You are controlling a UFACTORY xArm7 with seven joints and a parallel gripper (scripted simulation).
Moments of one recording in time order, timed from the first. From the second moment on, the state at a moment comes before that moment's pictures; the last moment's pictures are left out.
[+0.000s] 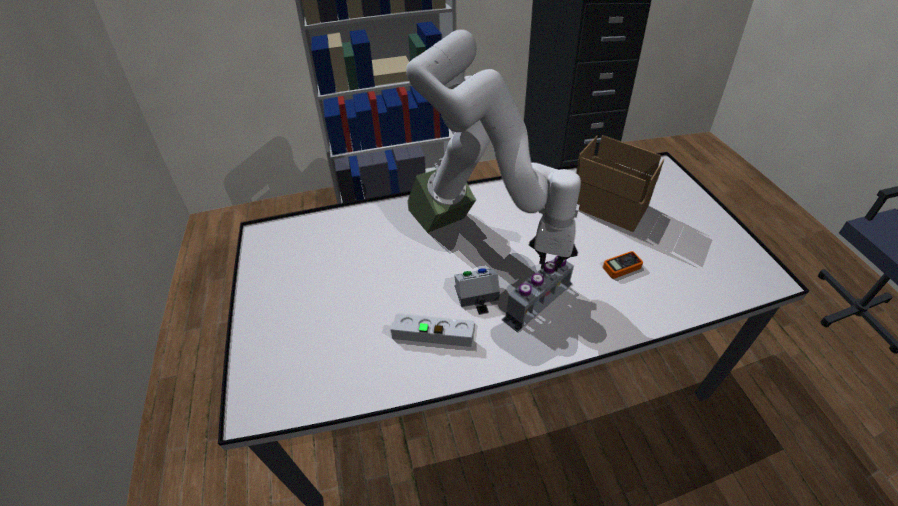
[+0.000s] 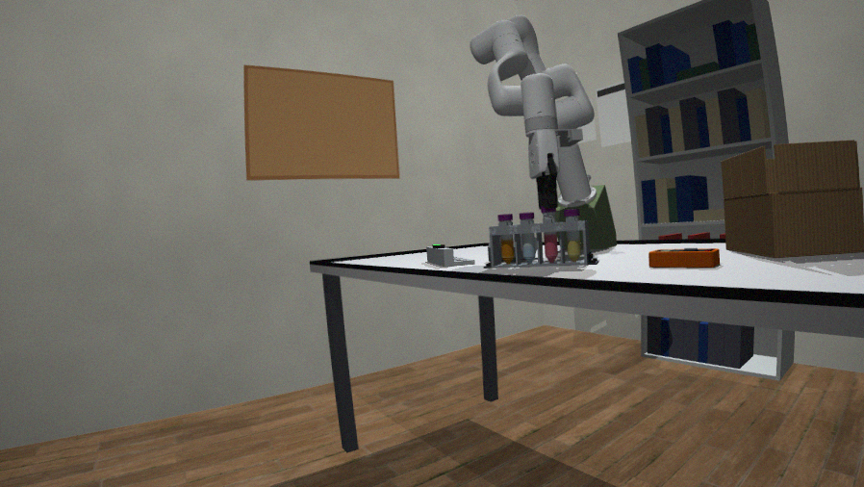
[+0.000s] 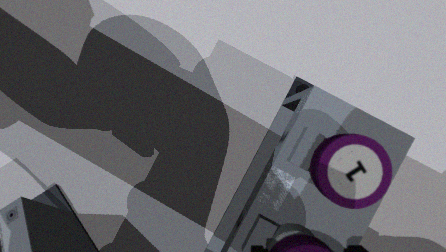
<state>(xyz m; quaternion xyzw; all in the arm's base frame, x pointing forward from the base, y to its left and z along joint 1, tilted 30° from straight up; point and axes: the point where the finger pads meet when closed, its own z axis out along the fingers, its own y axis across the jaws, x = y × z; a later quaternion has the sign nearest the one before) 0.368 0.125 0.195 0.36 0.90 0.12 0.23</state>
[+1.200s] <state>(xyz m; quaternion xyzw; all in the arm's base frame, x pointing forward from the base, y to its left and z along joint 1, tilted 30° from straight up) 0.372 0.125 0.187 0.36 0.90 0.12 0.23</state>
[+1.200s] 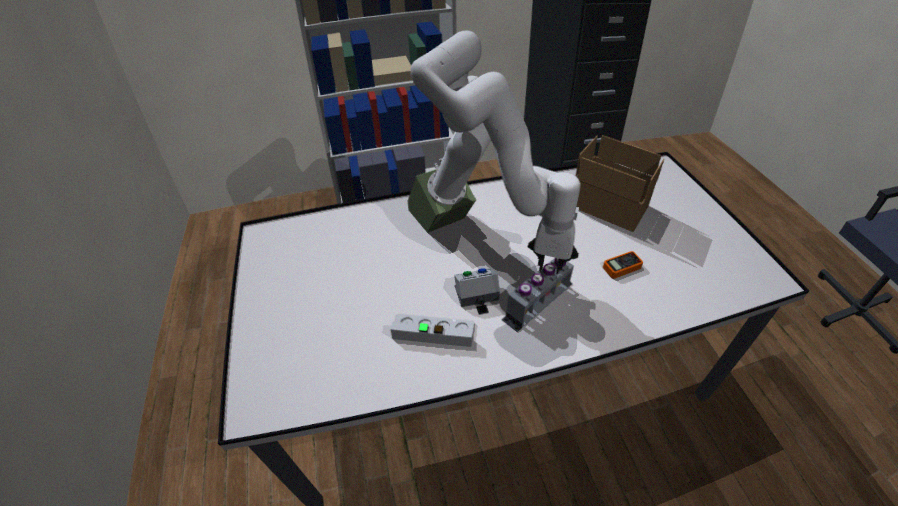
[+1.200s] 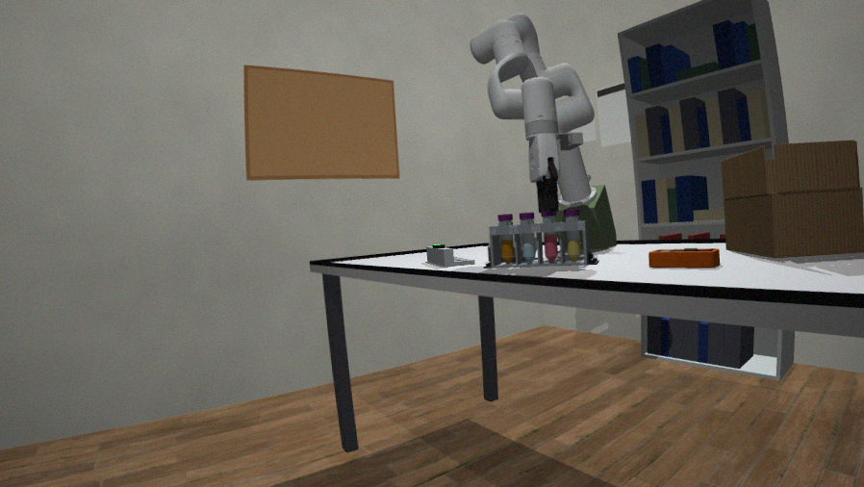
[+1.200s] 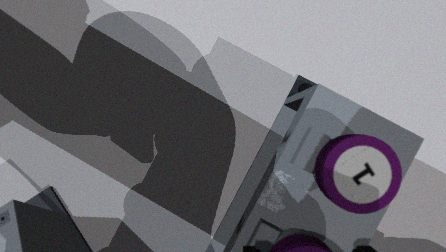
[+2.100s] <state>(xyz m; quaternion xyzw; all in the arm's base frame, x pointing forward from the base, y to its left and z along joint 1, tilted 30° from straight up) 0.375 0.126 0.182 0.40 0.88 0.13 0.22</state>
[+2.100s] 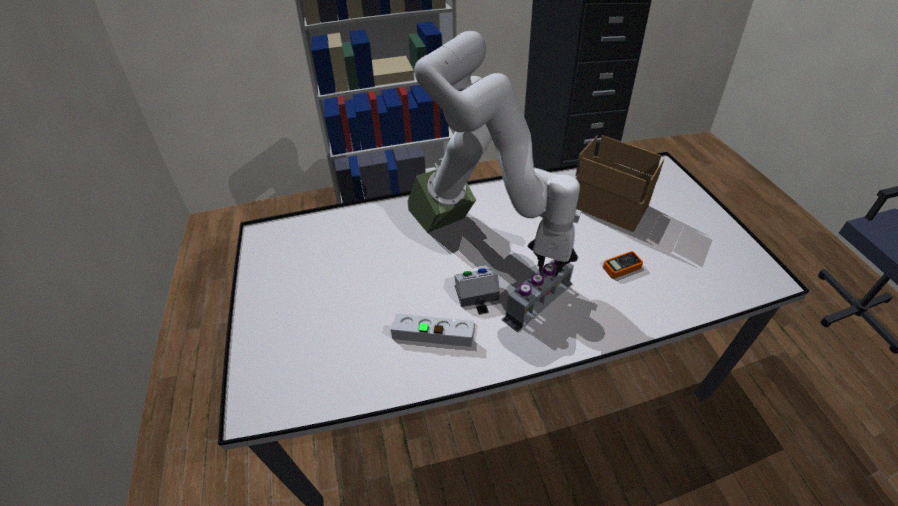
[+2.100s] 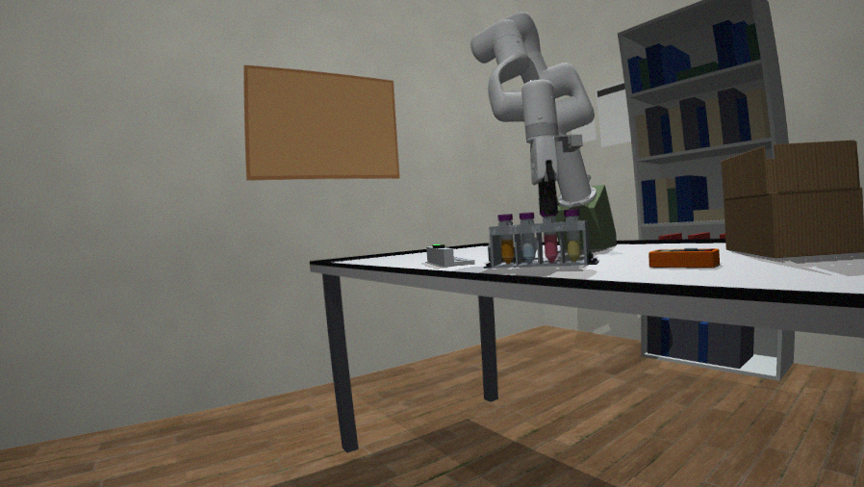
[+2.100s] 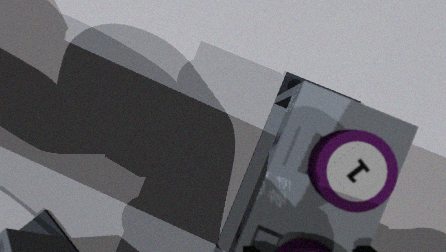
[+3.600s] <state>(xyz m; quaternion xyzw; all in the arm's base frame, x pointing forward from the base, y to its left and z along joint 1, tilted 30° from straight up) 0.377 0.126 0.180 0.68 0.69 0.20 0.16</state>
